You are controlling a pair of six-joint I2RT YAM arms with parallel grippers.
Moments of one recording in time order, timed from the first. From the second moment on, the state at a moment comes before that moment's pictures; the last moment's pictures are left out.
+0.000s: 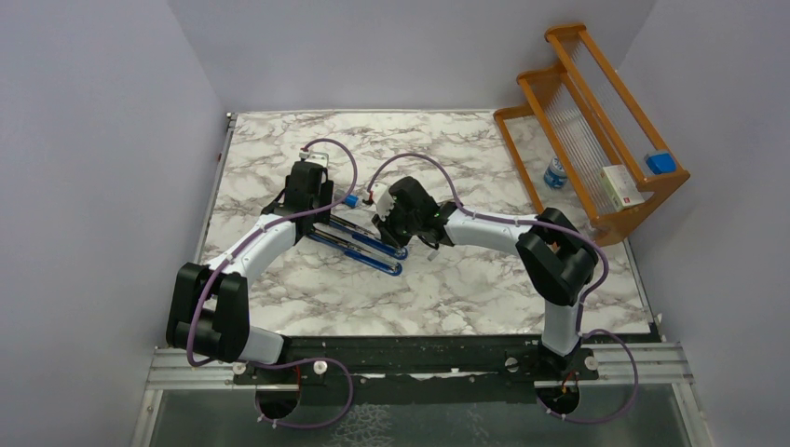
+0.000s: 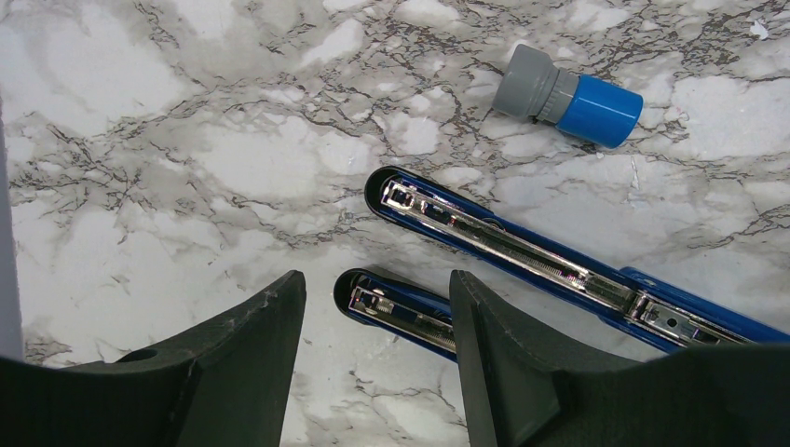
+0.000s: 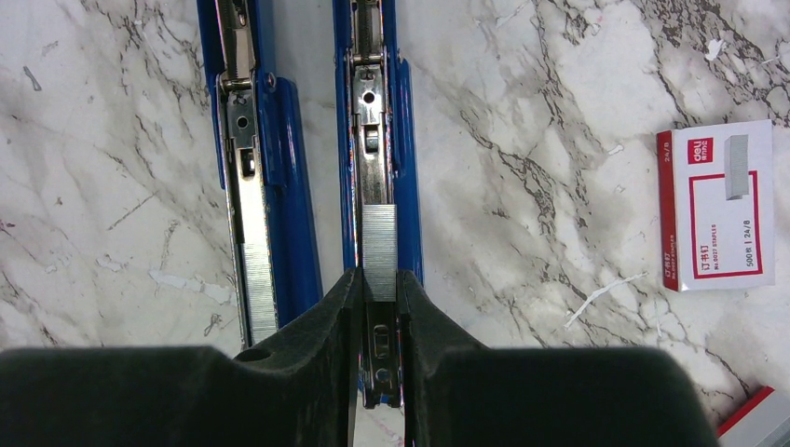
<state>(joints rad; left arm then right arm) -0.28 1.41 0.87 -0.23 -0.29 -0.03 0.84 1.91 1.24 -0.10 -0.19 -0.16</state>
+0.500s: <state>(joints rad) -0.28 1.41 0.87 -0.23 -0.29 -0.03 0.84 1.91 1.24 -0.11 -0.19 -0.16</state>
